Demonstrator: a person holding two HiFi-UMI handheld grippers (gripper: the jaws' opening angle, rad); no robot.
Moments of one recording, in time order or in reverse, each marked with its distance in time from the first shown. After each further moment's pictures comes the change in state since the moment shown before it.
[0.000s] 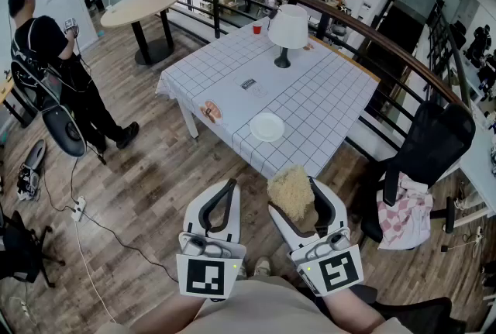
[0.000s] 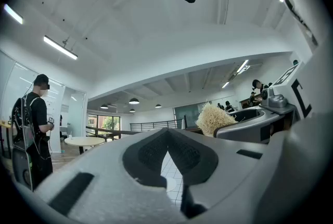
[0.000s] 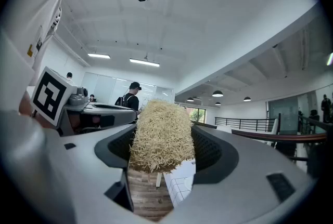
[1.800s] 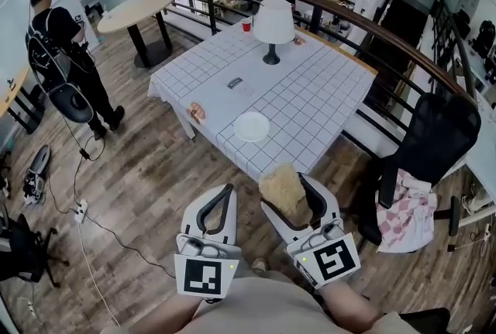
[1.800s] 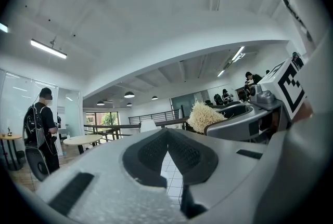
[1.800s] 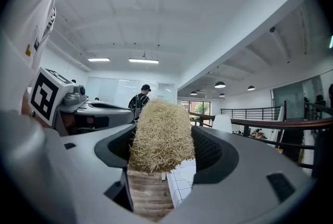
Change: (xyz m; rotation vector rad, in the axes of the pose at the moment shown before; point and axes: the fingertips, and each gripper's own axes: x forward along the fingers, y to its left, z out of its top) left arm 0.049 -0.086 -0.031 0.069 0.102 -0.025; right arm -0.029 -0.081 -0.050 0.077 0.048 0.071
